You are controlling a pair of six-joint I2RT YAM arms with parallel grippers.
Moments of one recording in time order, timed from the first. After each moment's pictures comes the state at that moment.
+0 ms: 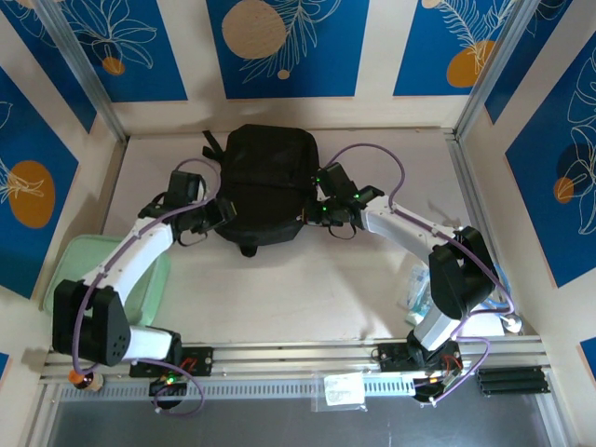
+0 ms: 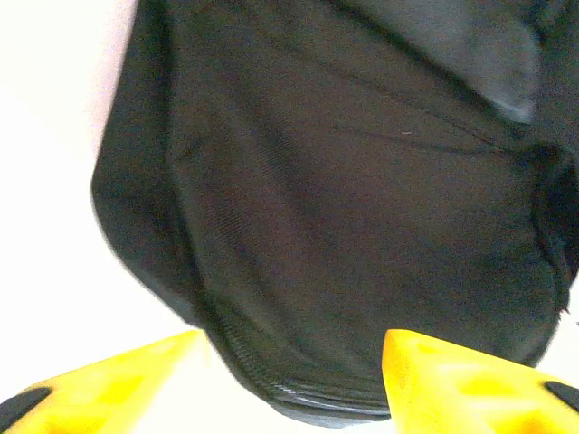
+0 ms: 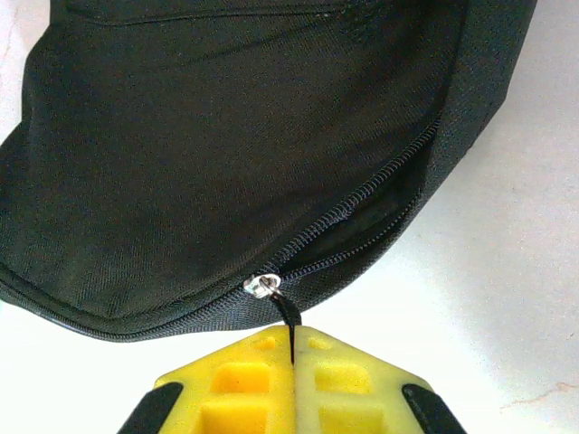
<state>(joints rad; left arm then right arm) -0.25 1.34 1.00 -0.54 0.22 -0.55 0.60 1.64 1.22 -0.51 -0.16 0.60</state>
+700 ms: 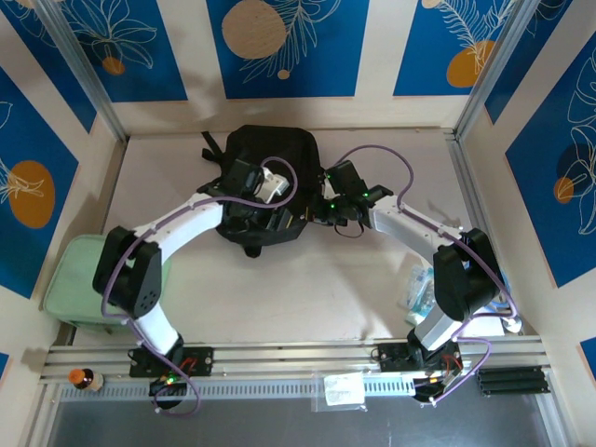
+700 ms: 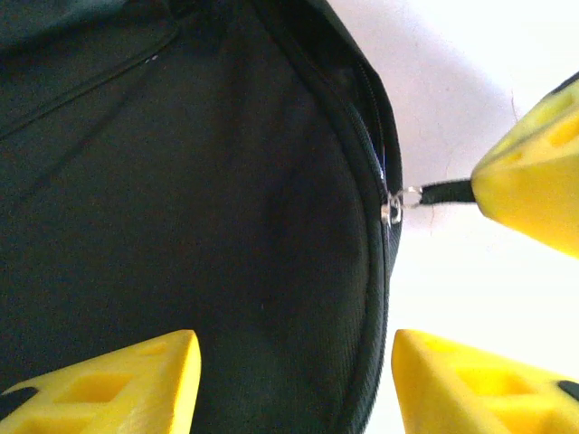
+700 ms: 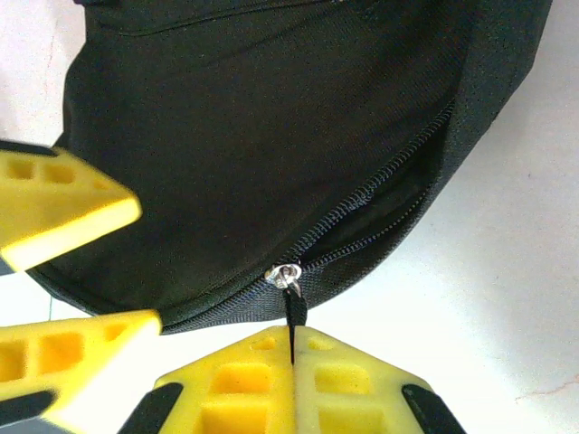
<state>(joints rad) -0.52 1.72 1.26 -0.50 0.38 0.01 0.54 1.62 1.18 -0.48 -0.29 0.62</state>
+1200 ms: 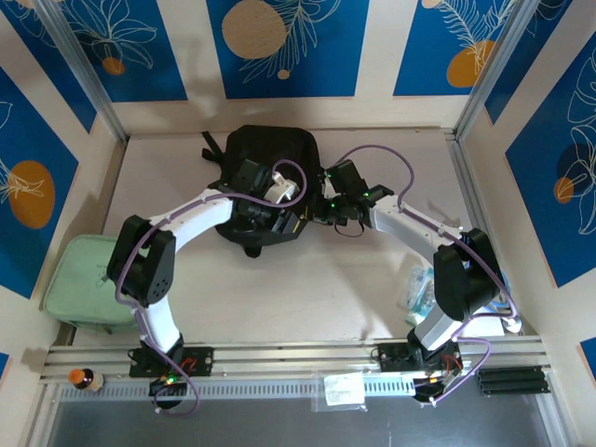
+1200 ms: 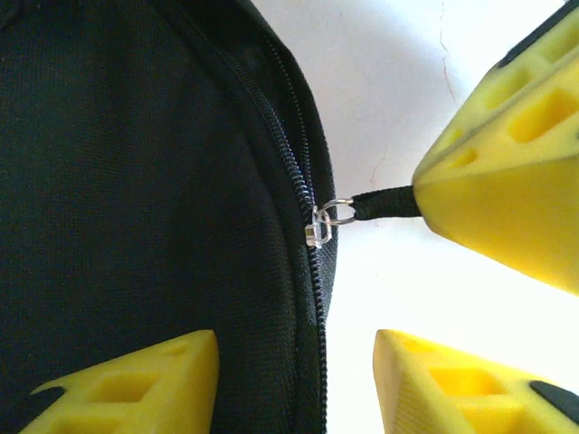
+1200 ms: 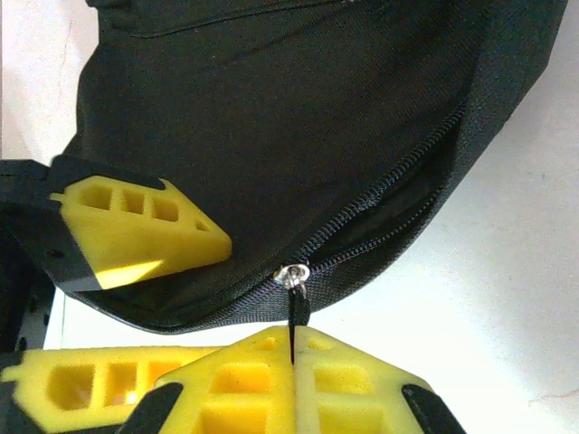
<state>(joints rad) -0.53 1.80 1.30 -0.51 0.53 0.06 0.53 1.62 1.18 -0.47 -0.31 0.63</state>
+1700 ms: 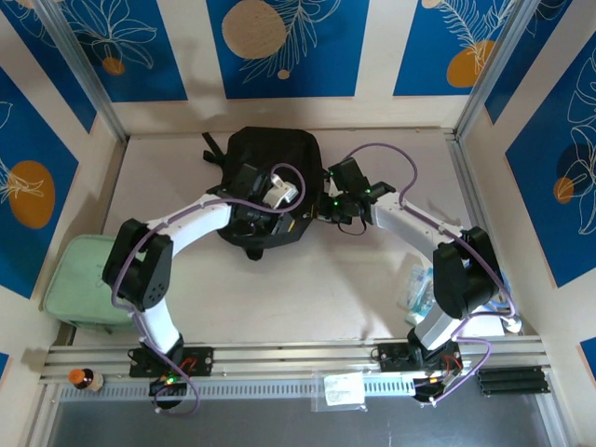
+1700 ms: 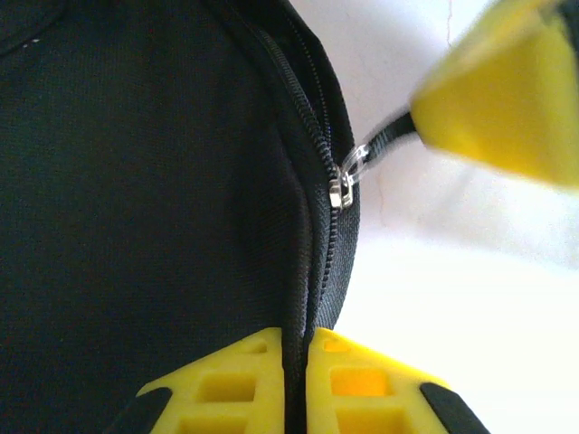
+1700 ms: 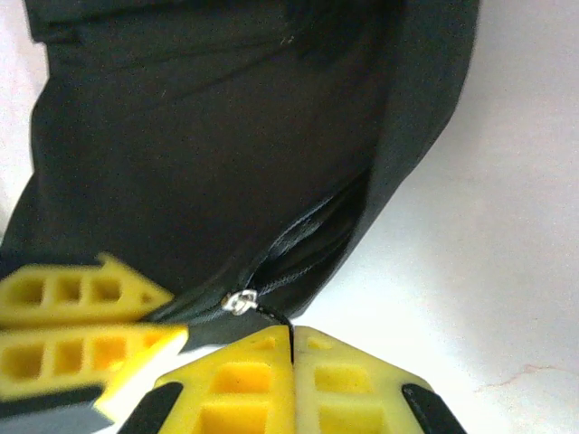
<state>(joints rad) -0.54 1.75 1.22 -0.44 0.50 0.04 0.51 1.64 1.22 -0.55 -0.22 0.63</state>
